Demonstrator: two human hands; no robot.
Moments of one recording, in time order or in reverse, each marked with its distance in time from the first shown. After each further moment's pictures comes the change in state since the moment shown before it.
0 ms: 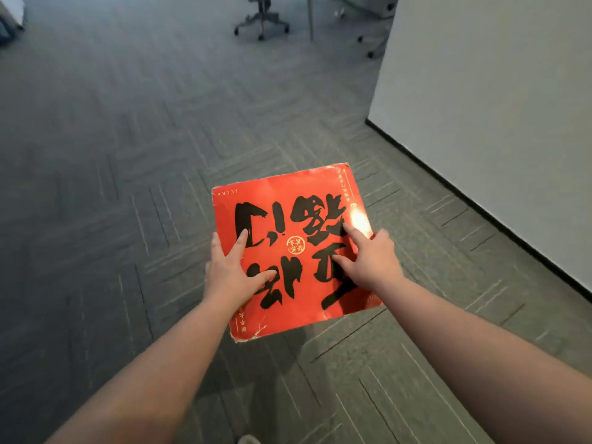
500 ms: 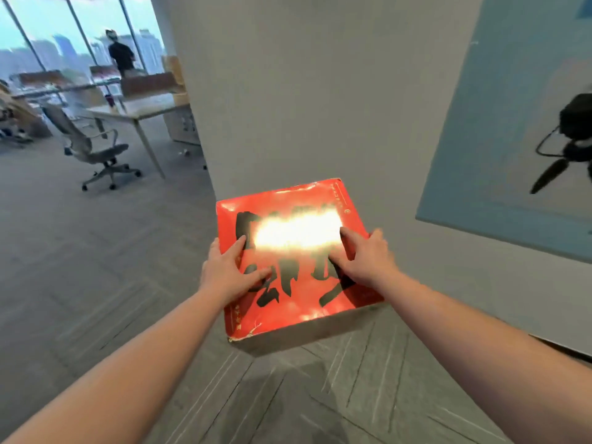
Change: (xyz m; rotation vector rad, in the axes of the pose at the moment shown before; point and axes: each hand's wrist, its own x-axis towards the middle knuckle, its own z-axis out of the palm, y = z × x) left_hand -0.172 0.426 0.034 0.021 -0.063 0.637; right_hand -0.201 0.267 -0.358 0.085 0.498 0.269
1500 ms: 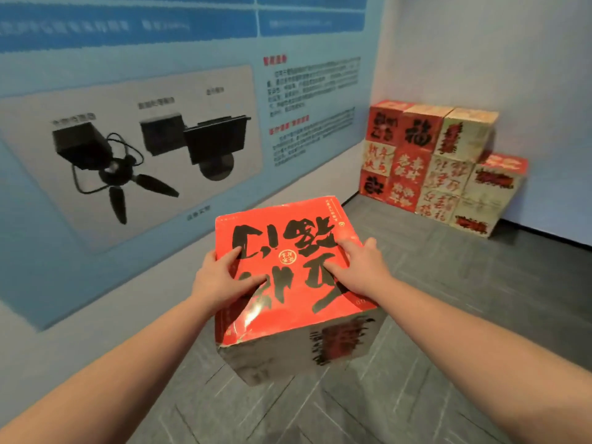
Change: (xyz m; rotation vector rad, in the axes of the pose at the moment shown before) left_hand -0.117 0.539 0.344 -0.042 -0.864 1.106; right_hand -0.265 0.397 -0.243 -0.003 0.622 1.197
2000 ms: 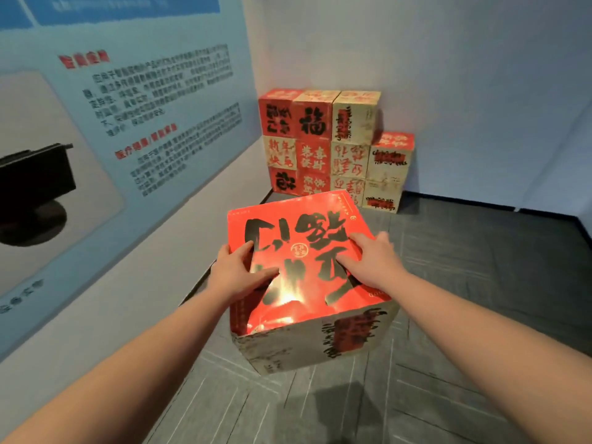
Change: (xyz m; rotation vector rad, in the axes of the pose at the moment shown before) left_hand 0.191 0.287 0.241 0.065 -0.261 0.285; right_hand 0.139 0.292 -0.156 -0.005 0.122 0.374
